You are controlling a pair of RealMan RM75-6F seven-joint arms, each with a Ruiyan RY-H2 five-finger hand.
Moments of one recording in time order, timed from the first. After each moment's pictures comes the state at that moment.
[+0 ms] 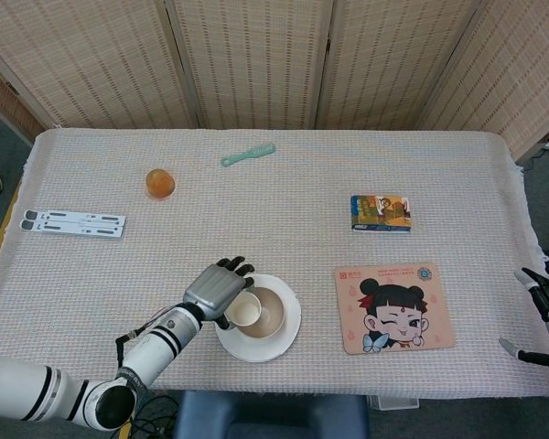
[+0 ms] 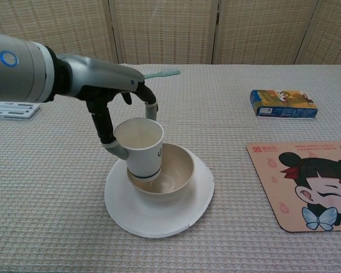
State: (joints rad) left arm -1.20 -1.27 -0.11 -2.11 0.42 1.02 0.75; right arm 0.04 -0.87 -0.03 -1.63 -1.55 1.40 0.41
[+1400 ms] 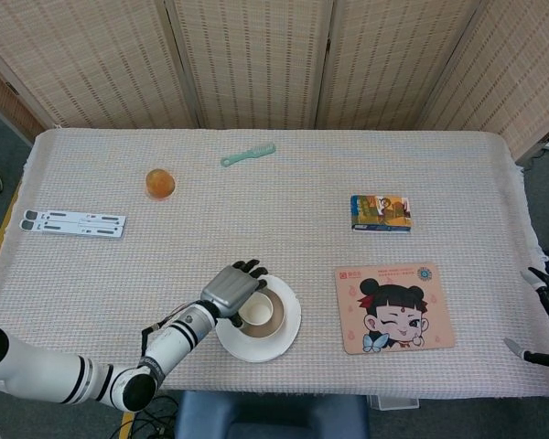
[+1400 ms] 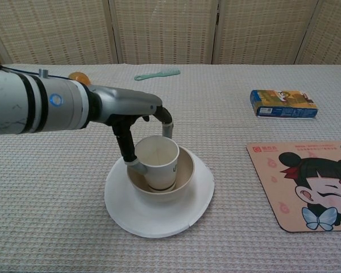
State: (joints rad) left arm -1.20 -1.43 -0.06 -1.87 0.55 0.93 0.63; right arm 0.03 -0.87 -0.03 -1.61 -1.56 1.42 0.46
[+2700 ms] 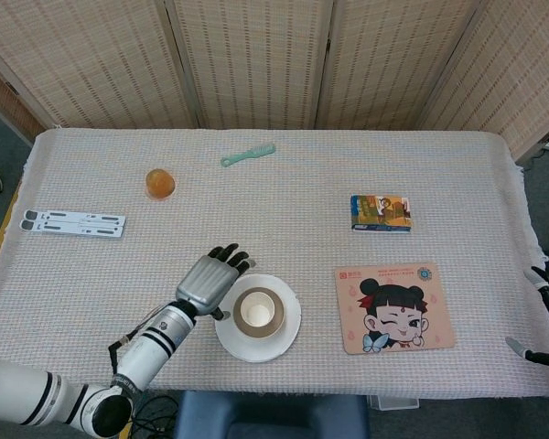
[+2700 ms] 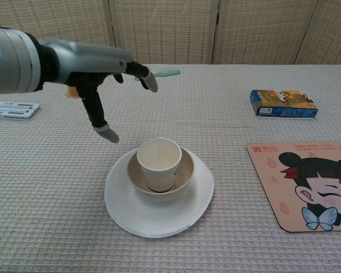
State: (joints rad) left arm -1.15 -1.26 -0.06 -2.14 0.57 1.20 0.73; right arm 0.02 -0.88 -0.02 -1.61 -1.55 1.43 0.43
